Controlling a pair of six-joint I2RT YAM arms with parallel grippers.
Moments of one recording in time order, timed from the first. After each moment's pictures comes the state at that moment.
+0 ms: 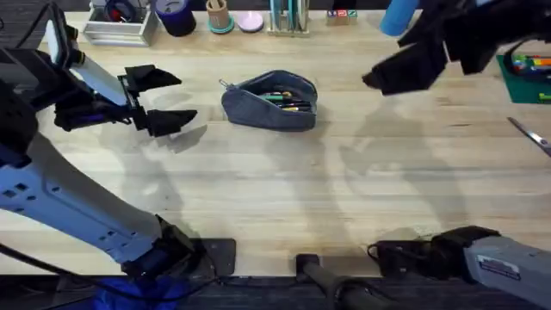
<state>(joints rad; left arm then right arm) 0.64 2.01 1.19 -1.12 1.23 1.88 0.23 1.27 1.49 -1.20 -0.39 -0.41</state>
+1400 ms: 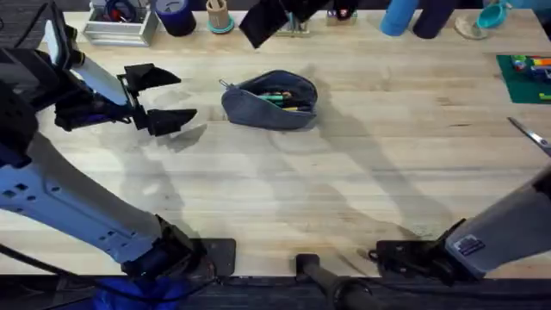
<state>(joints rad) 0.64 2.01 1.19 -1.10 1.24 1.88 0.62 1.85 2.00 -1.07 -0.09 -0.14</state>
